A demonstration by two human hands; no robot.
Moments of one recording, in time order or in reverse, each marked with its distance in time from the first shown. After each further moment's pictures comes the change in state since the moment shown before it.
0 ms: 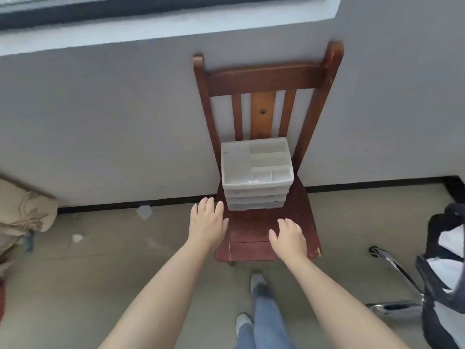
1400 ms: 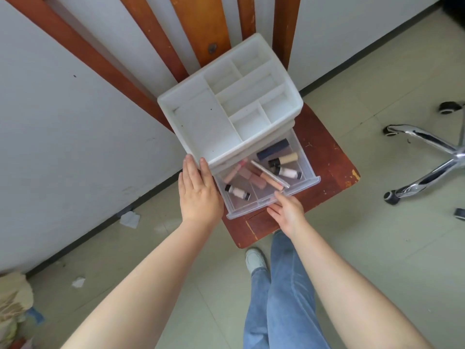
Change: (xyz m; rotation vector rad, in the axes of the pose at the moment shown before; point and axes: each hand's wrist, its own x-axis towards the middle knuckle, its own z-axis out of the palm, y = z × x) left_hand 0.145 -0.028 0.108 0.009 -0.145 0.227; right_hand 0.110 -0.013 0.160 1.883 0.059 0.927
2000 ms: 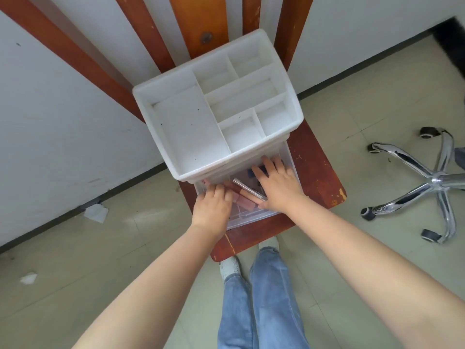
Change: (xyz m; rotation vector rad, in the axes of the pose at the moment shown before) left_hand 0.035 0.033 0.057 0.150 -0.269 0.312; right_hand 0.037 -0.081 0.023 -2.330 -0.121 -0.837
